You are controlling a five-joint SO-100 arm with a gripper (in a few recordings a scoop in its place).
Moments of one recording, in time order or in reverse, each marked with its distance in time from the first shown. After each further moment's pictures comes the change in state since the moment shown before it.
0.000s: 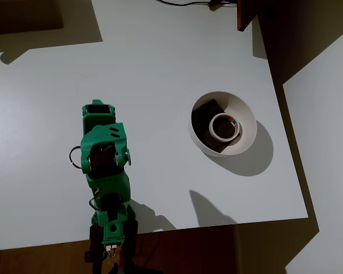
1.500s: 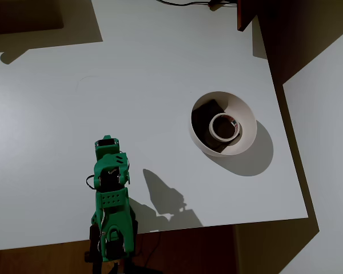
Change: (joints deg) arm 4.4 55.5 100.6 -38.1 -10.5
